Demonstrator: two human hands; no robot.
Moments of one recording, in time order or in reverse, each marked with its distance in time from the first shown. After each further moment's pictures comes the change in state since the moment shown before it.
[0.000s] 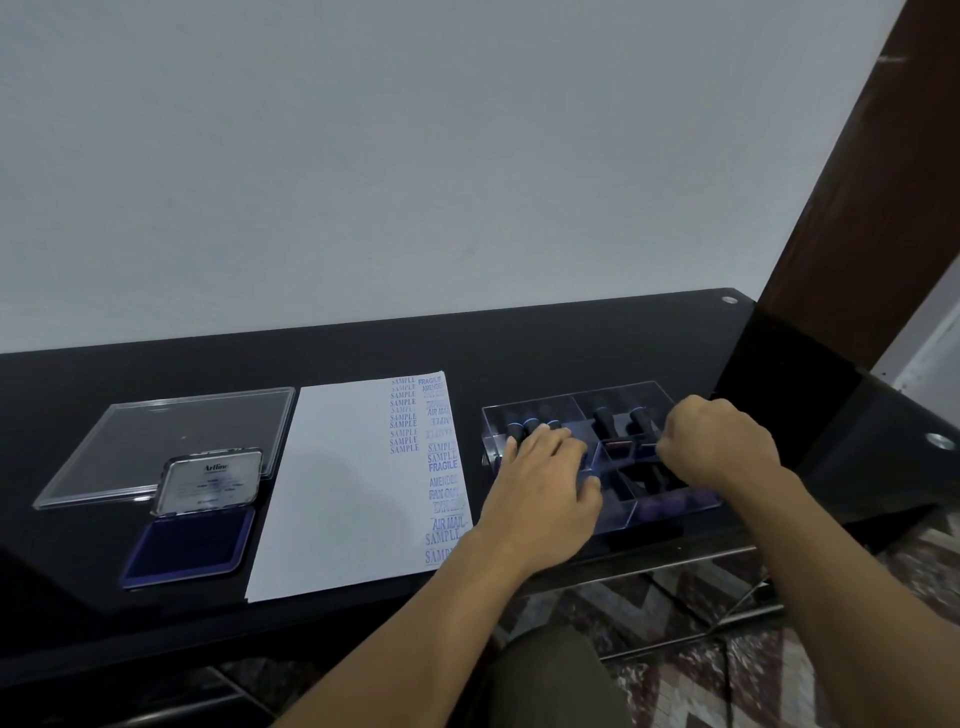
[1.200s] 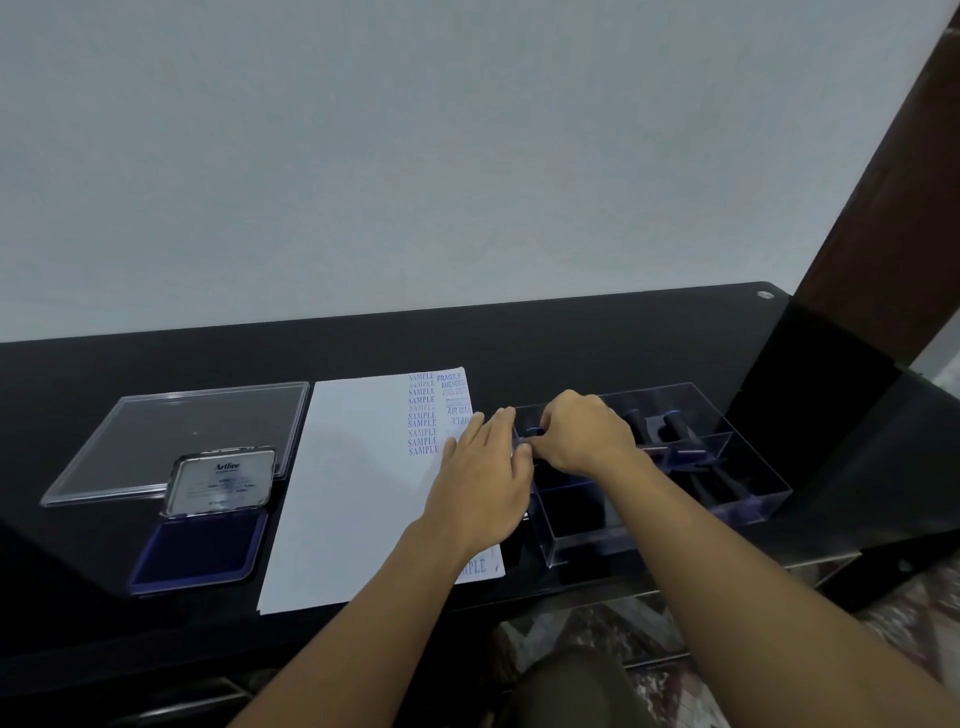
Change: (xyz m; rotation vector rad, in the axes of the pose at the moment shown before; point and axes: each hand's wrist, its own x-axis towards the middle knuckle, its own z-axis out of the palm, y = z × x) left_hand 0.000 -0.066 -0.027 -0.042 0.001 -0.299; right_hand 0.039 -0.123 0.062 0.186 -0.165 -0.220
